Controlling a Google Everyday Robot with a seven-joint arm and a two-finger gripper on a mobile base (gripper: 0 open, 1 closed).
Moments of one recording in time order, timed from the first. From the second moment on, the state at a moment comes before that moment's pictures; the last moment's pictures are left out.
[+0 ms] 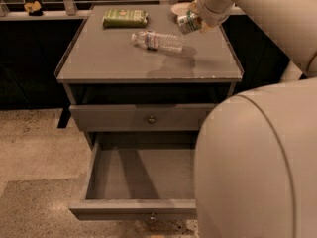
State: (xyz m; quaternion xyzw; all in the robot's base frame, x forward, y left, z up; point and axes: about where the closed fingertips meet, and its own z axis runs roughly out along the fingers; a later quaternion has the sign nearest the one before) arm 0.796 -0.170 0.935 -0.79 0.49 -0.30 0.21
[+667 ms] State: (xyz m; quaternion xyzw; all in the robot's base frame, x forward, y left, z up) arm 0.836 -0.188 0.878 -0.83 0.49 -0.25 0.11
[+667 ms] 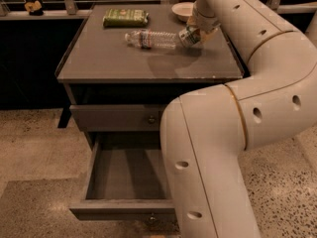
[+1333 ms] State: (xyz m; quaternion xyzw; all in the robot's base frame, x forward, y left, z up) arm 0.836 -0.188 0.877 -0.83 0.49 -0.25 0.11
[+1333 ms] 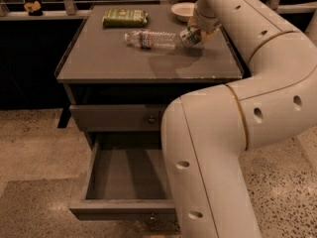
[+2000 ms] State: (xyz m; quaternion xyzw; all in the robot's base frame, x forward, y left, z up) arm 0.836 -0.188 0.877 -0.83 0.49 -0.25 0.11
